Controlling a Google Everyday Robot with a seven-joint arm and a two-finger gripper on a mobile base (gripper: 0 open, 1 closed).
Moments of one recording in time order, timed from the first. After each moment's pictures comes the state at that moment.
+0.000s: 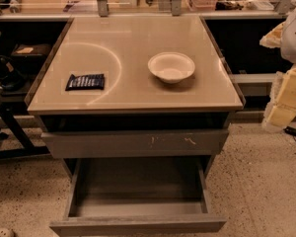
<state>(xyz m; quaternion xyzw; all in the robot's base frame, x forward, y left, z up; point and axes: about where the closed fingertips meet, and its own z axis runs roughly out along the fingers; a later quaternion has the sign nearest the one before) 0.438 -0.217 0.976 -0.60 0.78 -0.03 0.16</state>
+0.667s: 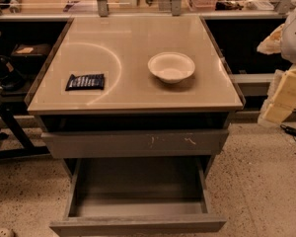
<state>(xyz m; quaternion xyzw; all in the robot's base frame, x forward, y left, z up) 0.438 -0.217 0.976 -0.60 0.78 -0.03 0.16</state>
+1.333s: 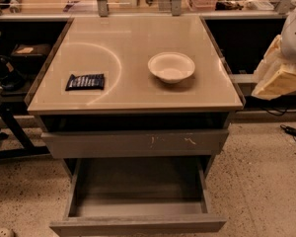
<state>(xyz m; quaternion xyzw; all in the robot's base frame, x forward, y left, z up) 0.438 -0.217 0.976 -0.60 0.78 -0.03 0.16</state>
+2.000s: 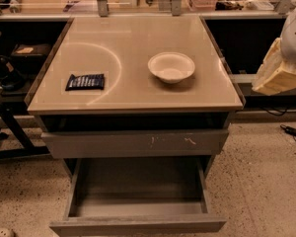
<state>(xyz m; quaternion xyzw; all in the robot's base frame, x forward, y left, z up) 0.438 -0.217 0.976 -0.60 0.78 -0.03 0.16</state>
